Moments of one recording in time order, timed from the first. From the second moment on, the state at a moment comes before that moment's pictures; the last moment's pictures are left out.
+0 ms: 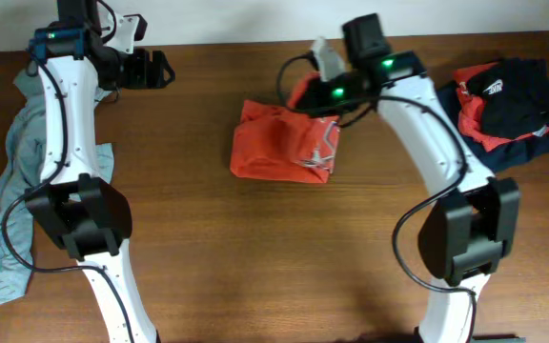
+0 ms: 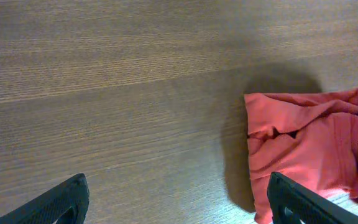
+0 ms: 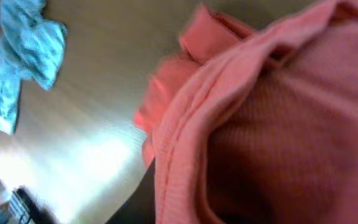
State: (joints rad) left arm 0.11 2.35 2.46 -1.25 0.40 0.16; right arm 0.28 2.06 1.90 -0.87 -0.53 0.12
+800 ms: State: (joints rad) left arm 0.11 2.35 2.46 -1.23 0.40 0.16; right arm 0.54 2.15 1.90 -0.67 -0.48 0.17
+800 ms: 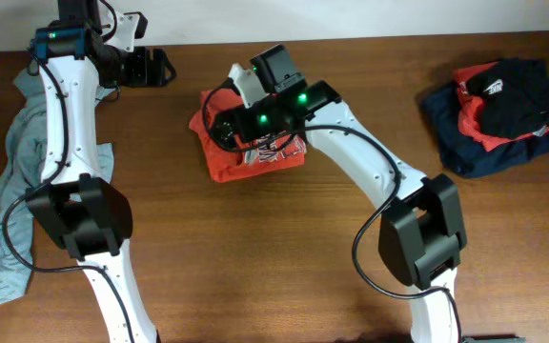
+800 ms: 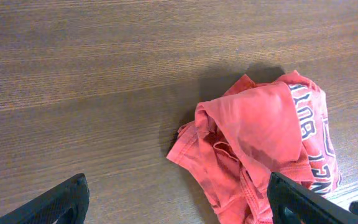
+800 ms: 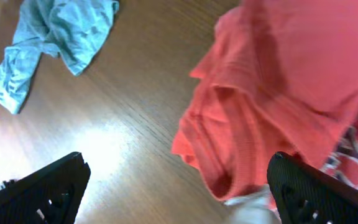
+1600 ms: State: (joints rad) left arm 0.11 2.35 2.46 -1.23 0.40 0.16; right arm 0.52 2.21 1.93 -0.77 -0.32 0.11
